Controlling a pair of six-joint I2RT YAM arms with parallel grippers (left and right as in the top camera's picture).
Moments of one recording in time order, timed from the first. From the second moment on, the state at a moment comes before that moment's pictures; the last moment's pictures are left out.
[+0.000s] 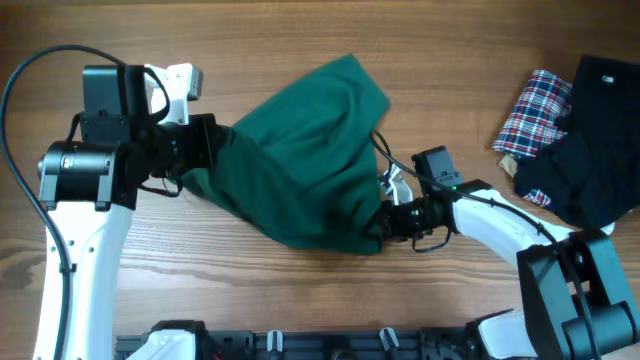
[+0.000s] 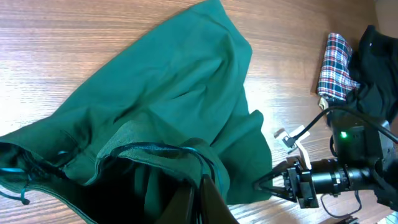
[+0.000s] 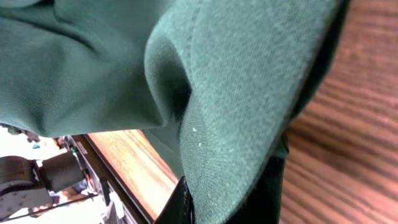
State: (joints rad) left arm -0.04 1.28 1.40 -1.09 0.42 -0.14; right arm 0.30 1.60 0.65 -0.43 -0.78 0.26
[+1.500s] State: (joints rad) left arm -0.04 0.83 1.64 -1.05 0.25 -0.18; right arm 0.30 1.05 1.83 -1.12 -0.04 0.31
